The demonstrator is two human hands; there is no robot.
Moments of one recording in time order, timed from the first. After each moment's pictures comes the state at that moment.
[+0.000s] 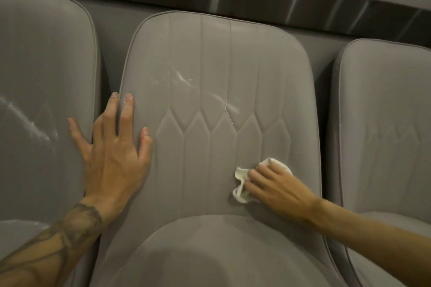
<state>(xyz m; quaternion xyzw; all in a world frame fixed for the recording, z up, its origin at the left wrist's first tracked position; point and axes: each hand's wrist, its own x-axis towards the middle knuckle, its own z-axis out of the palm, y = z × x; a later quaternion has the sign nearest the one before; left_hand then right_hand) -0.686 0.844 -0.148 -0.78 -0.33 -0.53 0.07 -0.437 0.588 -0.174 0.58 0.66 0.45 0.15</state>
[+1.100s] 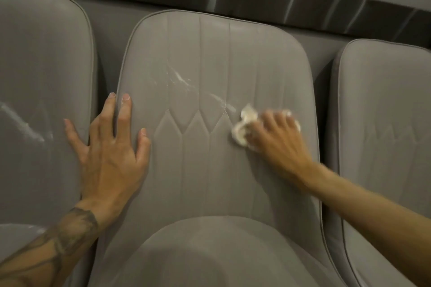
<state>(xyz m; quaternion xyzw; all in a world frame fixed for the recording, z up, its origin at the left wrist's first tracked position) -0.681 0.854 -0.154 -0.76 -0.33 -0.55 0.09 -0.432 0.623 -0.101 0.68 0.52 0.52 -0.03</state>
